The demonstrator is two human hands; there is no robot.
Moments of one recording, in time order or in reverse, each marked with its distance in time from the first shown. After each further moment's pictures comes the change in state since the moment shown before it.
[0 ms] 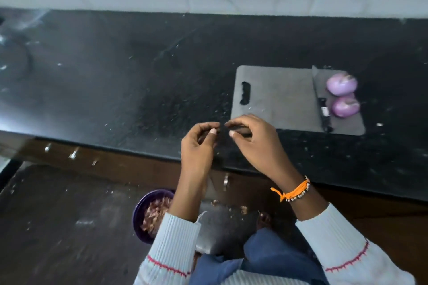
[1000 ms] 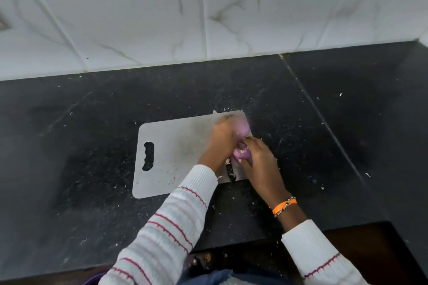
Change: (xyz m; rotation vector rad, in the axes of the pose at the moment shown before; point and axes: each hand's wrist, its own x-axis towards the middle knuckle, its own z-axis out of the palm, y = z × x) left_hand 0.094 -0.007 0.297 0.811 -0.613 0.415; right_hand 0.022 0.152 -0.170 -0.403 0.349 0.161
